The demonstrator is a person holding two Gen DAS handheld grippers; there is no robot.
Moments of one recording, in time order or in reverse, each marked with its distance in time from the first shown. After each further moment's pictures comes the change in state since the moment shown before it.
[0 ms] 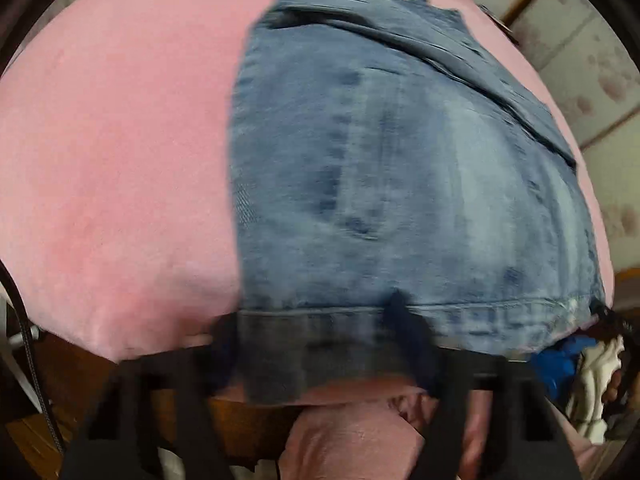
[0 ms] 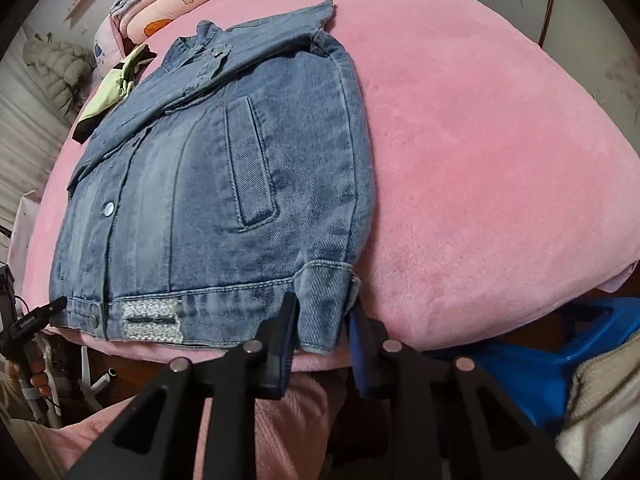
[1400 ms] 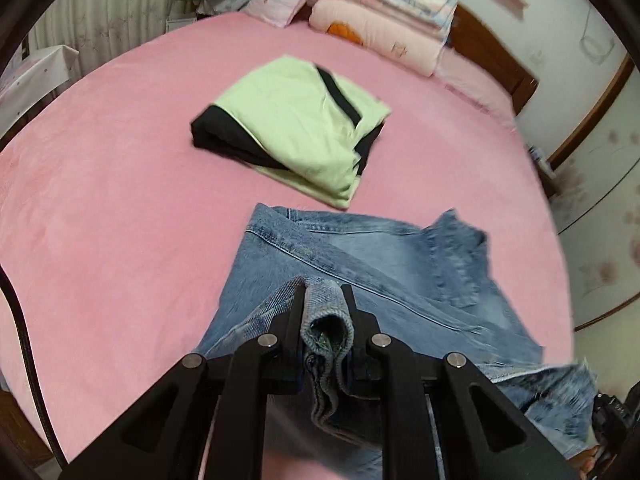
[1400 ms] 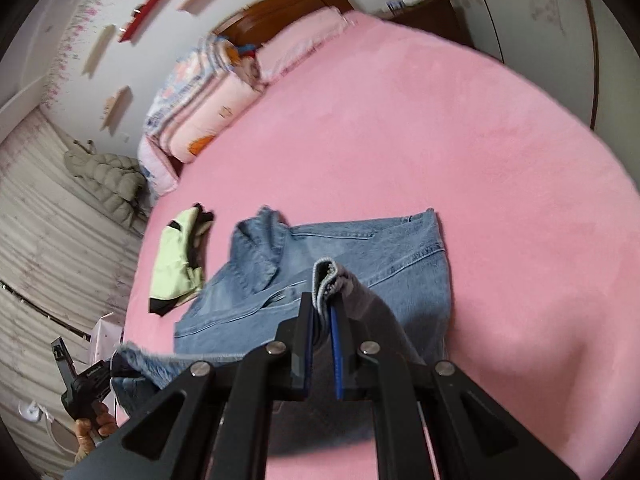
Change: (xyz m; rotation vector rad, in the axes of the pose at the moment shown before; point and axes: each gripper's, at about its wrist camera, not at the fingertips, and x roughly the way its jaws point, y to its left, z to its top) left arm -0.034 -0.052 0.300 -0.303 -0.319 0.077; right arm -0.004 0.032 0.313 0.158 -0.224 0.327
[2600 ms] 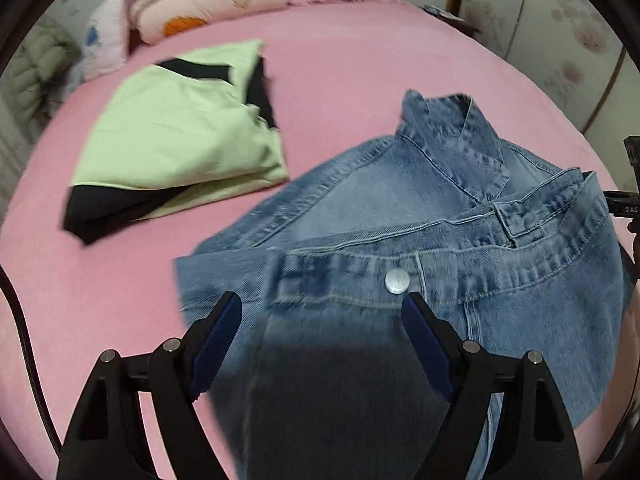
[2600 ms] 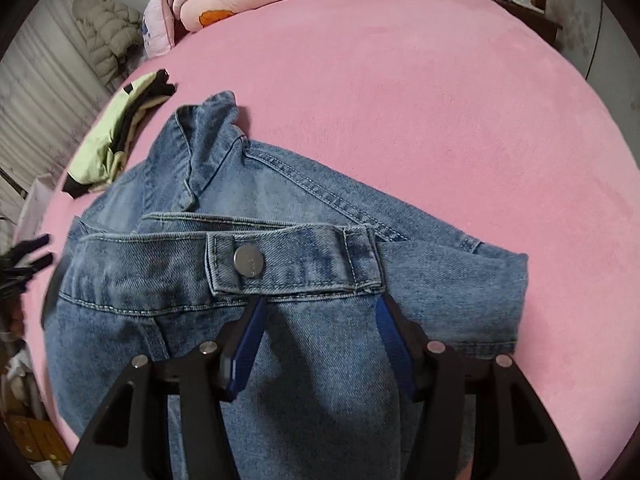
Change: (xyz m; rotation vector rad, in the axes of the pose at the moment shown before) left arm 0.113 -0.036 0.004 0.650 0.141 -0.092; right arm 0.166 0.002 0.017 -0.432 0.259 -0.148
